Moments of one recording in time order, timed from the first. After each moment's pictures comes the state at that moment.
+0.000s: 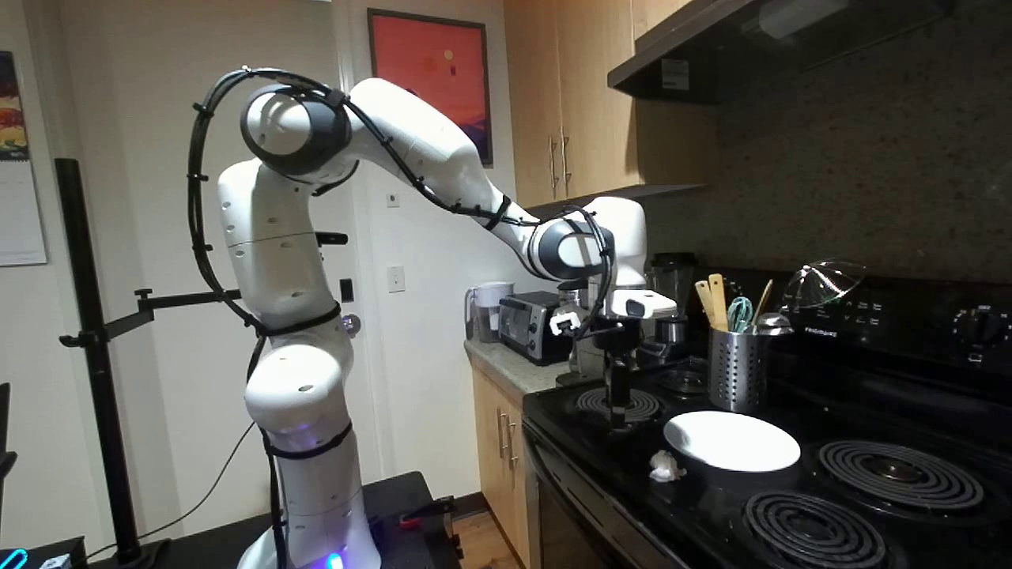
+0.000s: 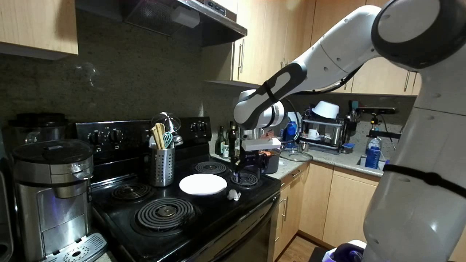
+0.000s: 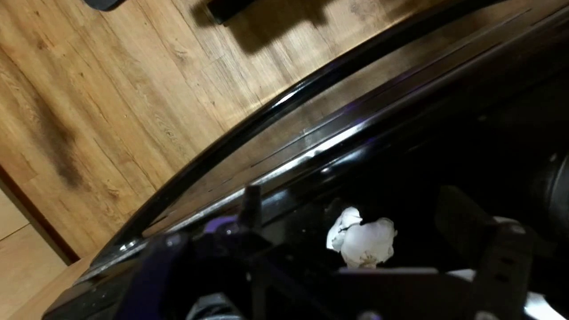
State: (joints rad) arm -0.22 -0.13 -0.10 -2.37 -0.07 2.19 0.30
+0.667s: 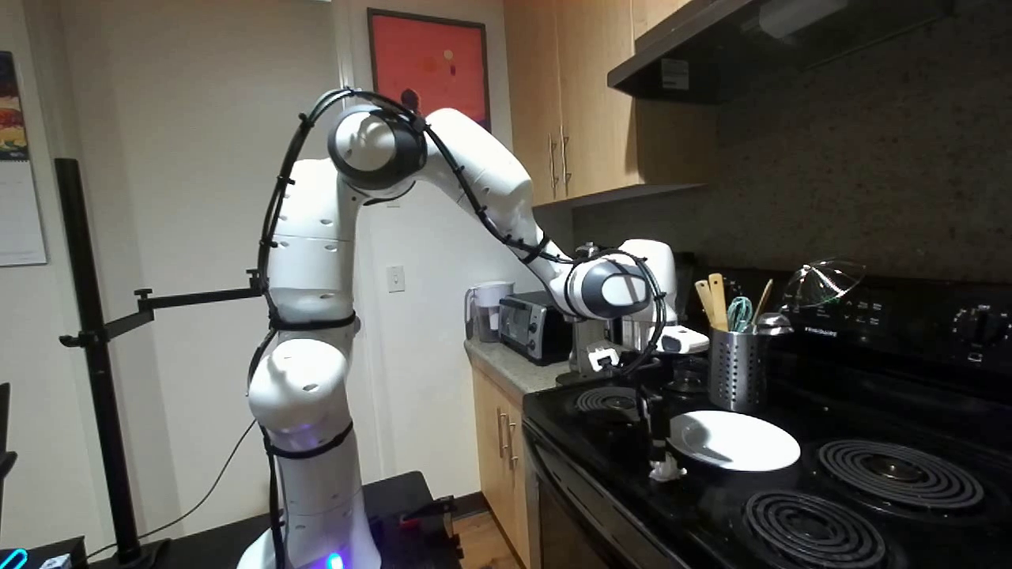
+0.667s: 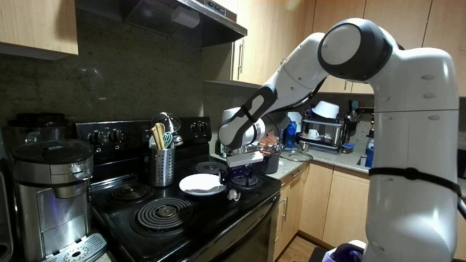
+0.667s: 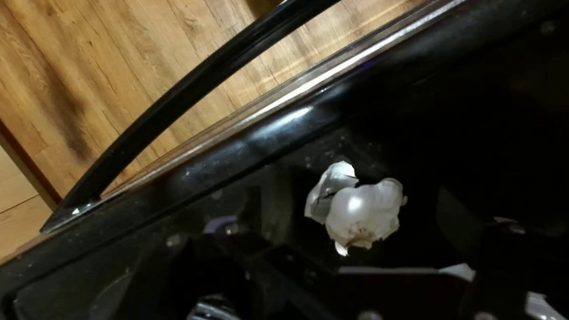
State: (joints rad) arm -0.18 0.15 -0.11 -2.22 -0.15 2.32 0.38
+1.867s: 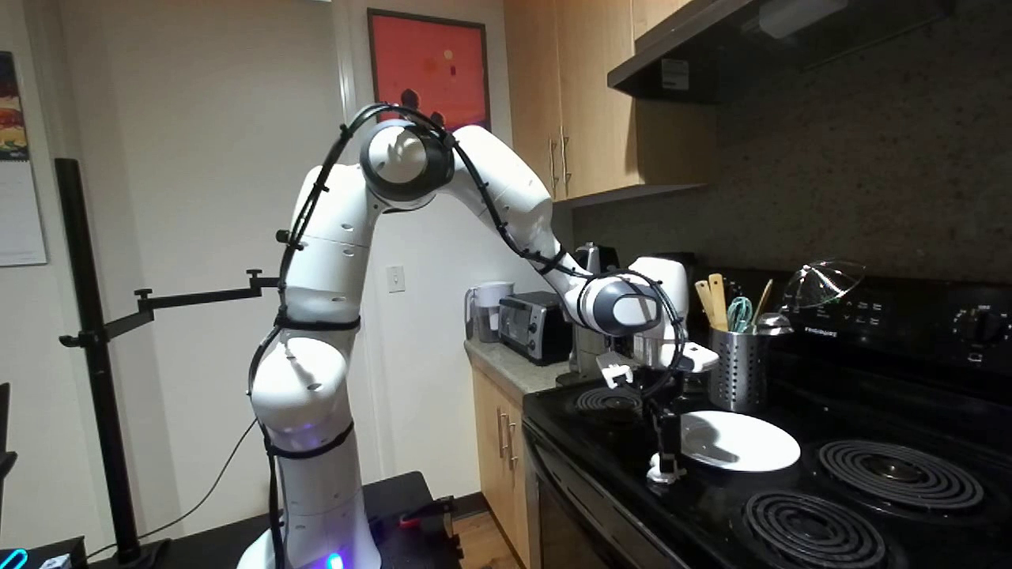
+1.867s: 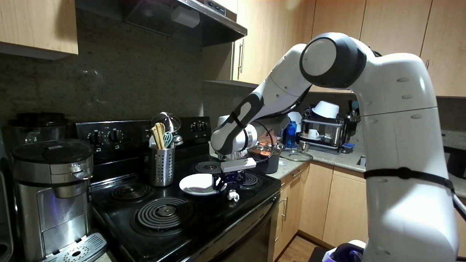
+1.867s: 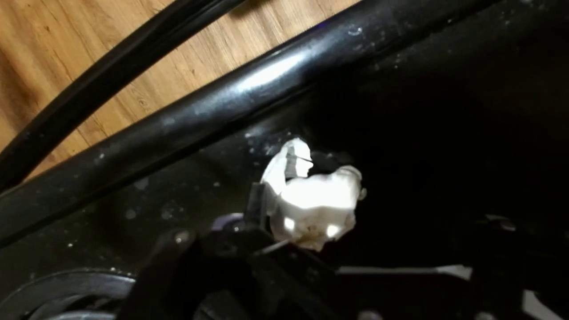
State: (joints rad) arm -0.14 0.26 -0.13 -2.15 -0.04 2.37 0.28
